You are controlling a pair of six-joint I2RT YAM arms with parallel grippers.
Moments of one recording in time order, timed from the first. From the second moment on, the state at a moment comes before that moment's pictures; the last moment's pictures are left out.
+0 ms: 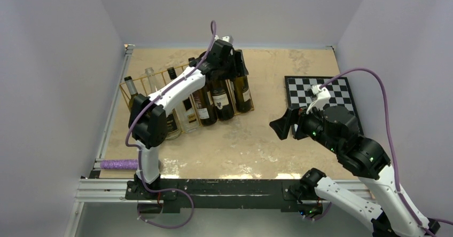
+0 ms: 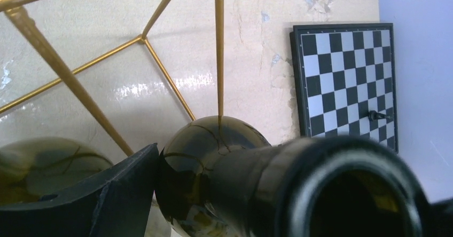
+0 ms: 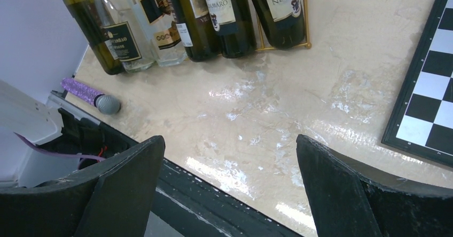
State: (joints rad) left arm -0.61 1.95 1.77 -0.45 0.00 -0.68; right arm 0.69 0.65 1.12 -0.89 0.08 0.48
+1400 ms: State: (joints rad) left arm -0.66 1.98 1.79 -0.46 -0.27 -0.74; right arm 0.69 0.67 1.10 -0.88 0.09 0.49
